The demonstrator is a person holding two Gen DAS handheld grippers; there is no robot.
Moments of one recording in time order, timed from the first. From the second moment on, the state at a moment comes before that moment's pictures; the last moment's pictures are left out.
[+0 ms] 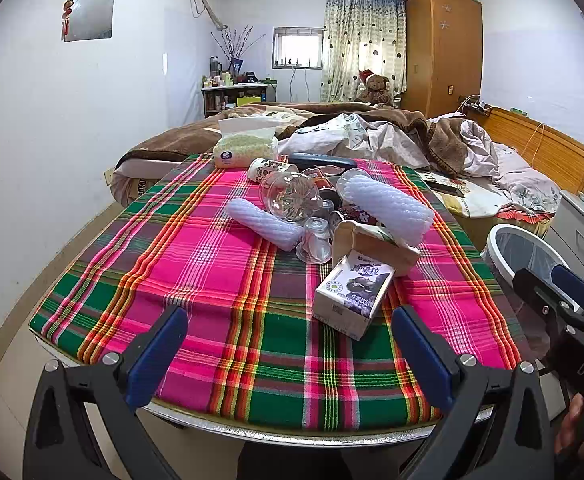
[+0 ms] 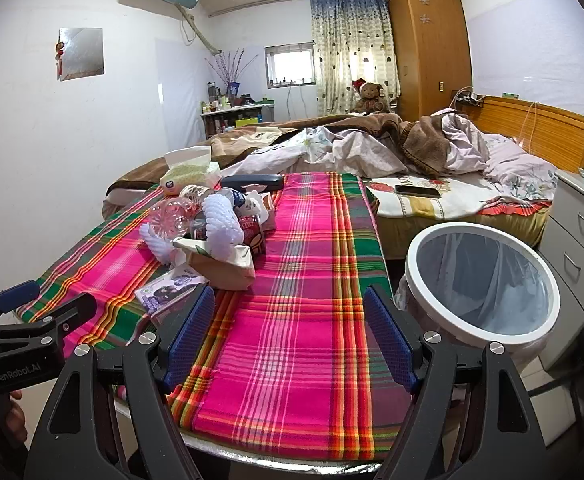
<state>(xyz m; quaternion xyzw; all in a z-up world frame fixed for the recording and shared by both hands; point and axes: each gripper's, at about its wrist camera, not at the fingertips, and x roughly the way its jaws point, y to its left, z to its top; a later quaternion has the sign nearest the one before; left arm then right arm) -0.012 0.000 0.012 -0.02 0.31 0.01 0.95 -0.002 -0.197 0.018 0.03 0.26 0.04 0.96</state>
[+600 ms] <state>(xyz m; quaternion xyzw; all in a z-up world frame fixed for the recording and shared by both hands) 0.038 -0.012 -0.010 0.00 0.34 -0.05 0.94 0.056 -0.196 0.025 0.03 0.25 0.07 0.96</state>
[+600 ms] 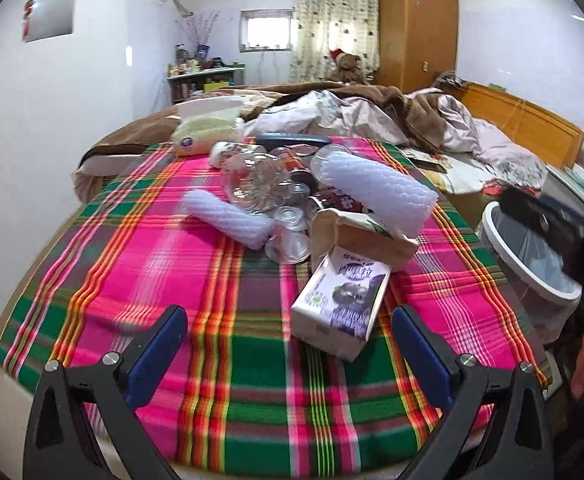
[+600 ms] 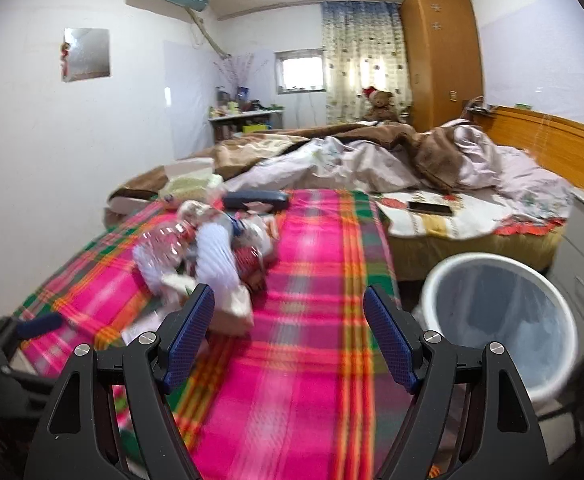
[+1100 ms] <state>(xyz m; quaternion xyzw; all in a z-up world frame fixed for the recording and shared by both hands) 0.077 -0.023 -0.033 0.01 0.39 -0.10 0.92 0.106 -0.160 0.012 0.01 0.31 0.16 0.94</state>
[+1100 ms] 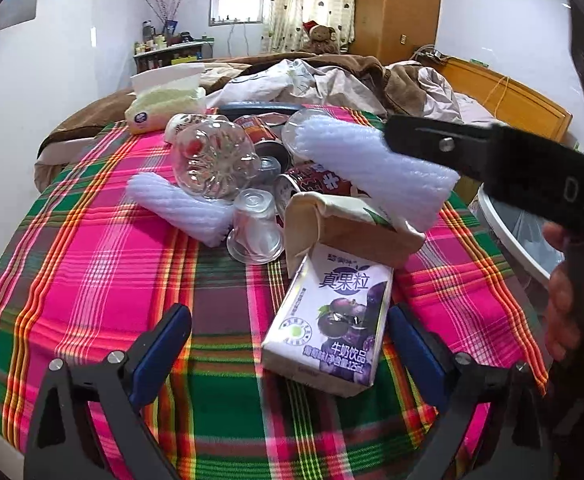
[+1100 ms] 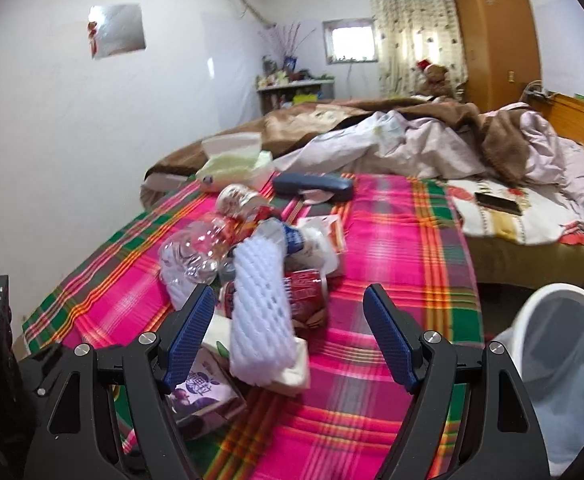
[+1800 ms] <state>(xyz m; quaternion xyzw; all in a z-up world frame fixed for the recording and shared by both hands) 0.102 -0.015 -0.044 -0.04 0.43 -0.13 0.89 0.129 -0.153 0.004 0.02 0.35 0.19 0.92</state>
